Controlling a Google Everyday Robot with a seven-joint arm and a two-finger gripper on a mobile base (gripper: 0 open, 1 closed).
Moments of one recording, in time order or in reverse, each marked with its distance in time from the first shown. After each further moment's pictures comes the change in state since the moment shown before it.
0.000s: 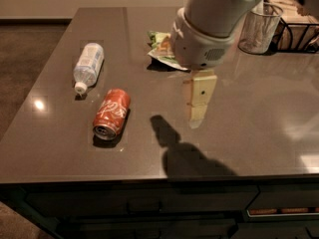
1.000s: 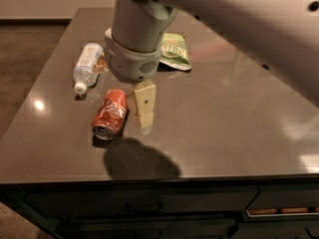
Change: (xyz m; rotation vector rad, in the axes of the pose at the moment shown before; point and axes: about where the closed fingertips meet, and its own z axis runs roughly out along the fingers) arm -0.097 -0.025 0.061 -0.073 -0.081 -0.304
